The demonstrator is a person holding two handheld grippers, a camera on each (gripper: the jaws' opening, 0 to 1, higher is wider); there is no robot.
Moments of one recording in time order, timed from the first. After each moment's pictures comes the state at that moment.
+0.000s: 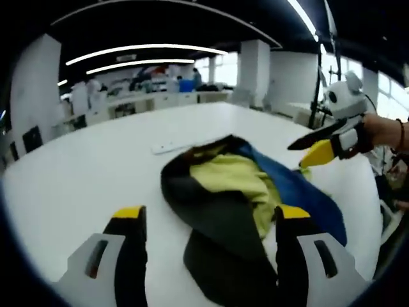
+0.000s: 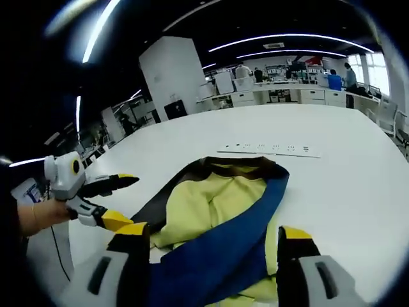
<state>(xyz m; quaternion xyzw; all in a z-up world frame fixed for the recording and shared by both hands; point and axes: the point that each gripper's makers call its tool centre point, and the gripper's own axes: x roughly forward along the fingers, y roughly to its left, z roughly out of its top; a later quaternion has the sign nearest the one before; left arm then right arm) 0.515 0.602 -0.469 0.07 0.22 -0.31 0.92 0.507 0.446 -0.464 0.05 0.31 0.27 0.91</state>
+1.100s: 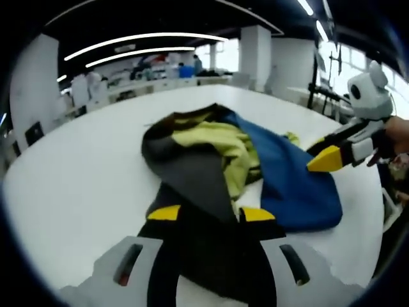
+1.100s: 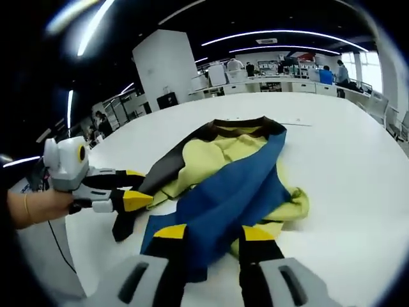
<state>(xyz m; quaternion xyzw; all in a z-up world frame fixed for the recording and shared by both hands) 0.473 0.591 -0.518 0.09 0.26 -0.29 0.92 0.435 0.446 -0.510 0.04 0.33 0.23 0.91</state>
